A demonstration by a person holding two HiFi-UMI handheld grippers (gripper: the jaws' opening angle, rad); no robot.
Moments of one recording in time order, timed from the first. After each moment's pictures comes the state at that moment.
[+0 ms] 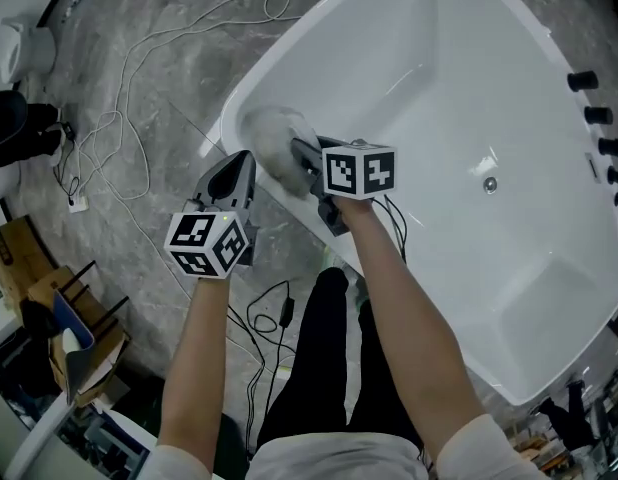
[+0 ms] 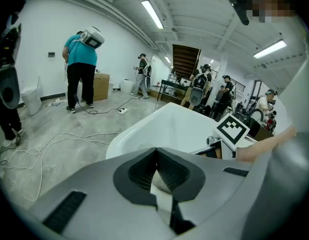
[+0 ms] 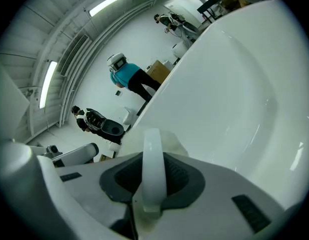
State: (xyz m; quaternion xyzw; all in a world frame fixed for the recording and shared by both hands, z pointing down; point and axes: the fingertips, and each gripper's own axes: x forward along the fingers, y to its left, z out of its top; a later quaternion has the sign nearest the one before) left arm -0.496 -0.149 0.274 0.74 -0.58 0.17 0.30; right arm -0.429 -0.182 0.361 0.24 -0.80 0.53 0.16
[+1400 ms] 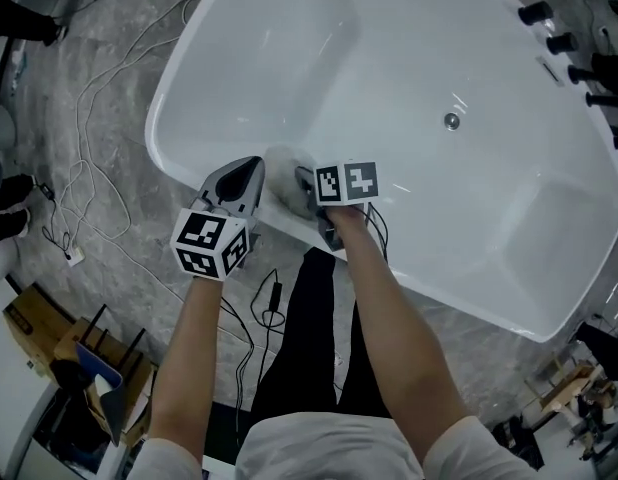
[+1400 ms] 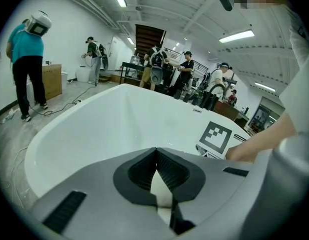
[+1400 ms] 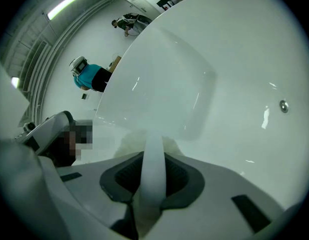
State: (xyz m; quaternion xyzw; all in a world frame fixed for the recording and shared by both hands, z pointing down) left arm -0.332 -0.125 0.295 0.84 -0.38 0.26 0.29; right arm -0.277 -0.084 0.425 0.34 -0.66 0.62 0.23
